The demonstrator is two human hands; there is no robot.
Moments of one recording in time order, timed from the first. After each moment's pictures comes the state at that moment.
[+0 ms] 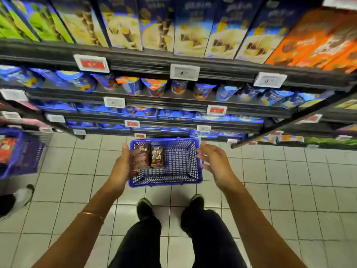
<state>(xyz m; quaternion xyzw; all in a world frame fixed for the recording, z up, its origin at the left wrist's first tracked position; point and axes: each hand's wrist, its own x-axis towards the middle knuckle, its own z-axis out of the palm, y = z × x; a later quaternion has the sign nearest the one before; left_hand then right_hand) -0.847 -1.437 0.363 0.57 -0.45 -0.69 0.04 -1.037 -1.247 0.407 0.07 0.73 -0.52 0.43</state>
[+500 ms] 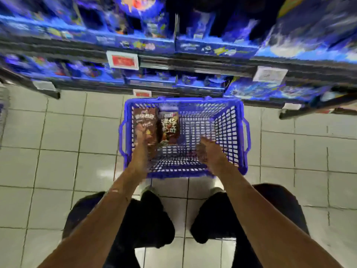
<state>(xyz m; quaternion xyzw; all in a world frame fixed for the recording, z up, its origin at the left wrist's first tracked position) -0.848 -1.459 -0.029 0.62 -0.34 -0.71 0.00 -1.007 -1.313 -0.056 0.20 0.72 -0.42 0.52</state>
